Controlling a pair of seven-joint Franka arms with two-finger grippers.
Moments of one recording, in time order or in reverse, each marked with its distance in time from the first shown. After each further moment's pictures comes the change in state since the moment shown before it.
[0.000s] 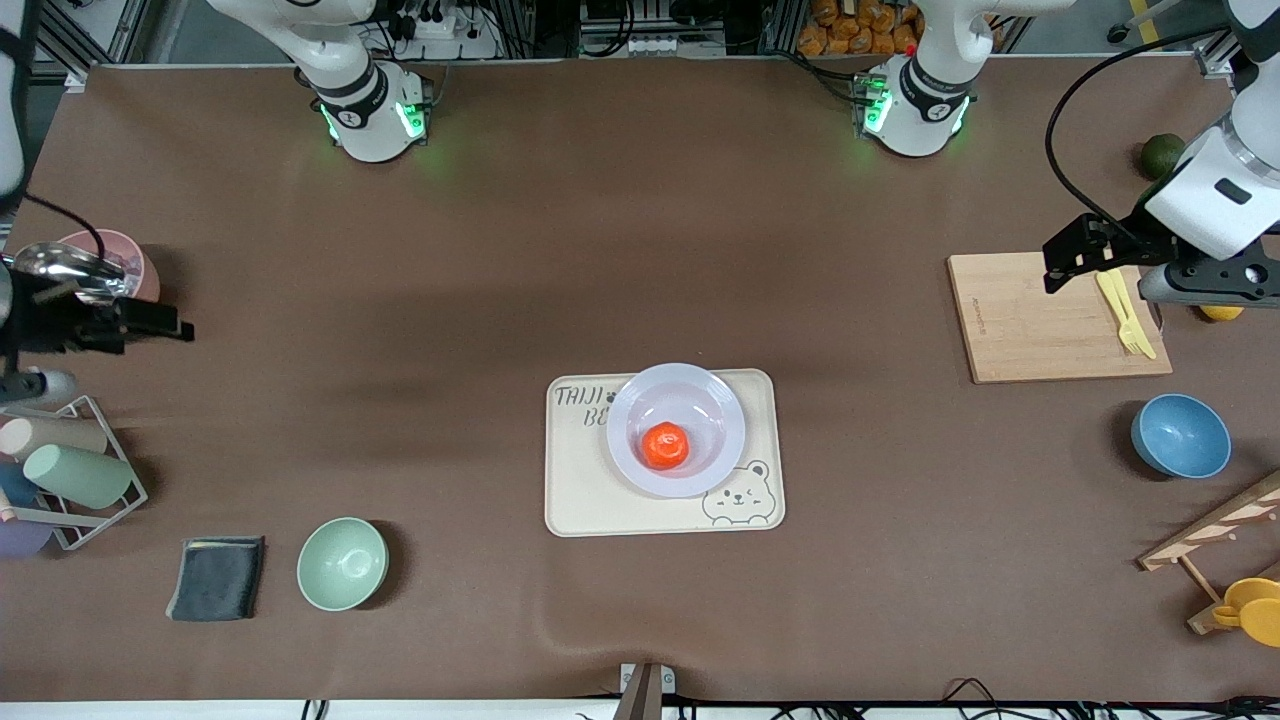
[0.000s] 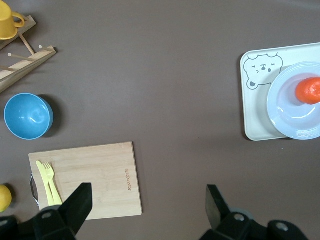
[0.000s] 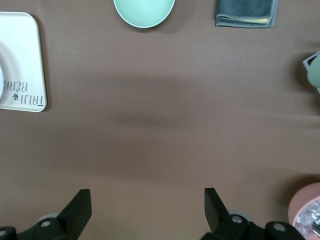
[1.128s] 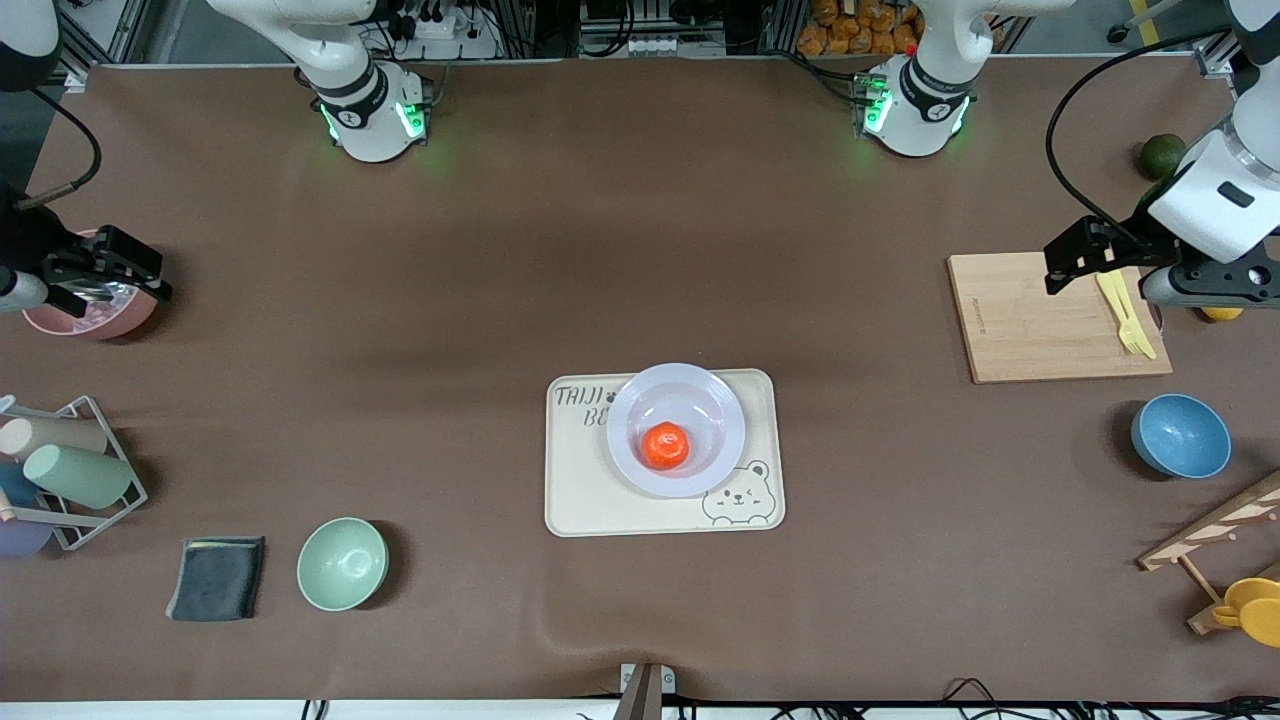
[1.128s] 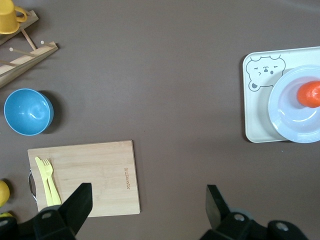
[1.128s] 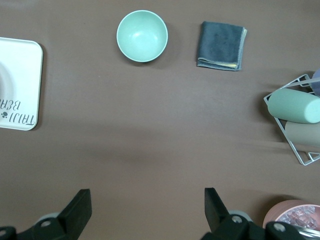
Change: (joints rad) left arm 0.002 0.002 0.001 -0.001 0.000 -0.002 -0.032; right arm 0.033 -0.208 0.028 -0.213 -0.084 0.219 0.000
